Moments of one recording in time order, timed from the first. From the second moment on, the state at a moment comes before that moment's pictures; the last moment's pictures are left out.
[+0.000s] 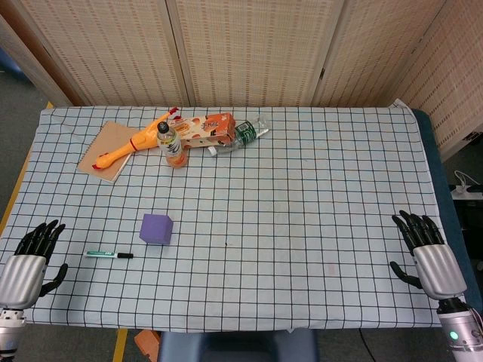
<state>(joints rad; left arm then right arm) -0.12 -1.17 -0.03 -1.54 1.55 1.50 0.09 0.11 -1.13 0.02 -1.59 -1.58 1.45 -0.02</state>
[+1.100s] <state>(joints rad) -0.26 -1.51 0.02 -1.00 1.59 1.31 0.22 0.11 -1.13 0.01 -1.62 -1.56 1.43 -0.07</state>
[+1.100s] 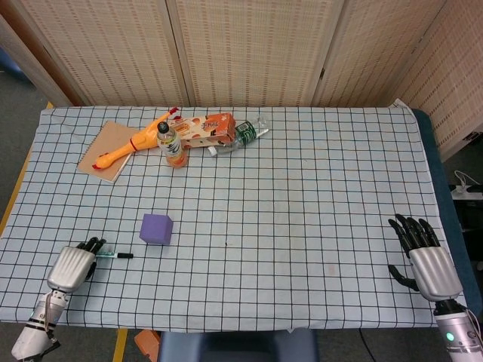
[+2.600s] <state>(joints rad) -0.30 -1.66 0.05 -0.72 1.62 1.35 0.15 0.12 -1.10 -0.01 -1.66 -1.54 1.36 -0.09</state>
